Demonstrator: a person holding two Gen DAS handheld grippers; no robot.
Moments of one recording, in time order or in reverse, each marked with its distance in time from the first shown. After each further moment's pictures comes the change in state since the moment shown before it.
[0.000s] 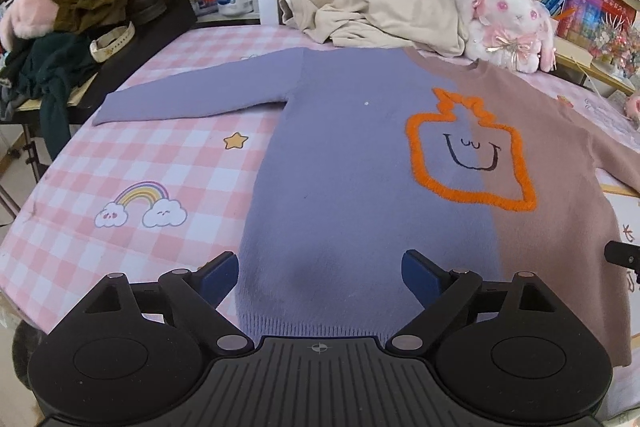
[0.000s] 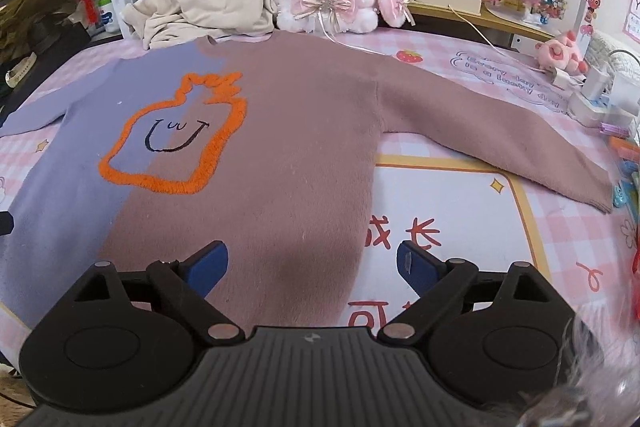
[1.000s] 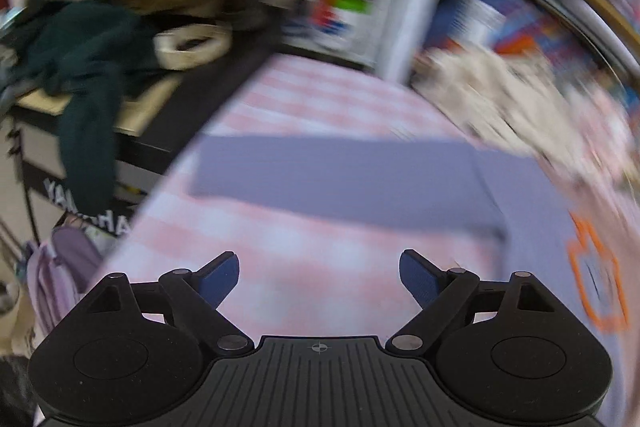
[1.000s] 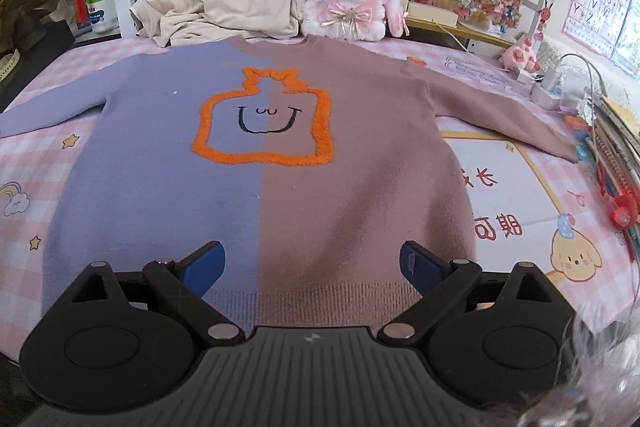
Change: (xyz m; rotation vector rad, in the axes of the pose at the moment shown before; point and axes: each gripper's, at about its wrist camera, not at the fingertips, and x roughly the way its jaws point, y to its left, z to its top) left arm 0.089 0.253 0.078 -0.212 -0.097 -0.095; right arm -0.030 0.176 -0.029 0.069 -0.043 -0.234
